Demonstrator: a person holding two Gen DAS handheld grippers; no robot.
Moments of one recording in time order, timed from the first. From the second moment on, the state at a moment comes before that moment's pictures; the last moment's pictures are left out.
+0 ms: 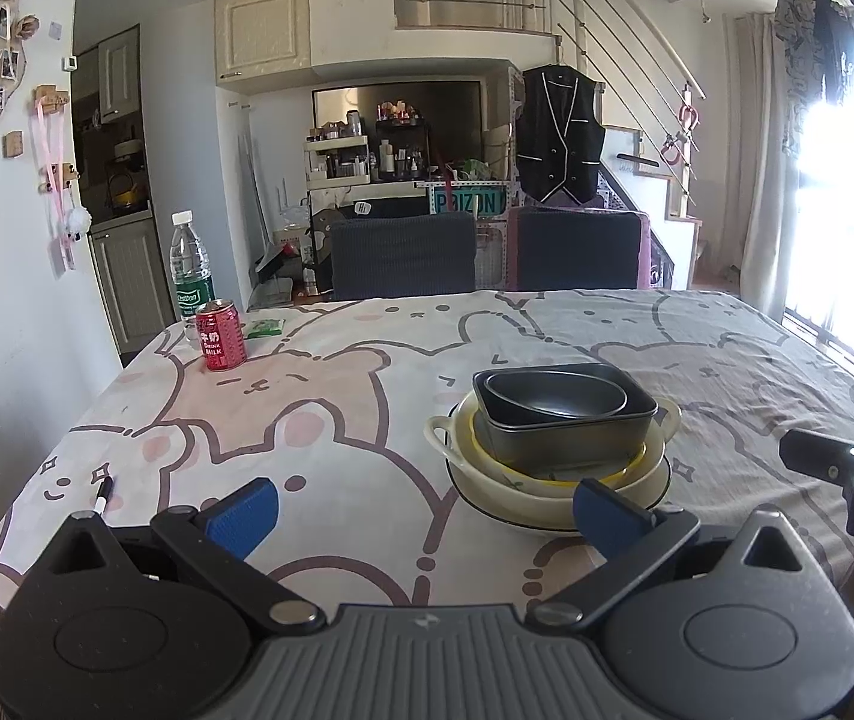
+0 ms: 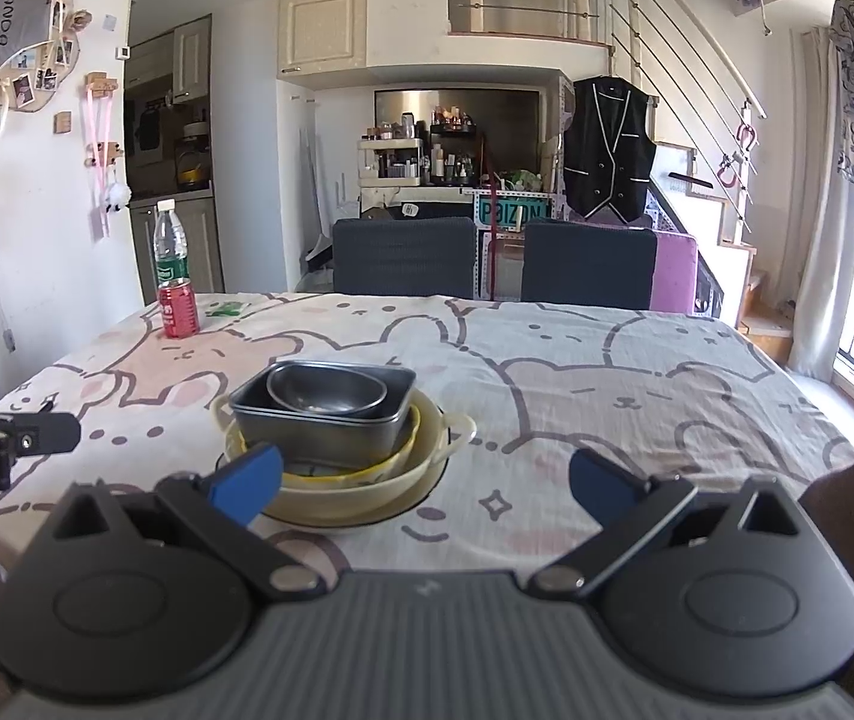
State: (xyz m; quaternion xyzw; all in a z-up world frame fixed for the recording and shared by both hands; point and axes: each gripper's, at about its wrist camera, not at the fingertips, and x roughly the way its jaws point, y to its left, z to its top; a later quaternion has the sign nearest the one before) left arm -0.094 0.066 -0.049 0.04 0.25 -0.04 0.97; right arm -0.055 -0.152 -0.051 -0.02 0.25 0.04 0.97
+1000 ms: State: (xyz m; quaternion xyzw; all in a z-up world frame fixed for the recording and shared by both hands) left arm -0.097 0.064 -0.047 0.04 0.25 -0.04 0.97; right arm -0.054 -0.148 -0.051 -0.02 0.25 0.04 0.97
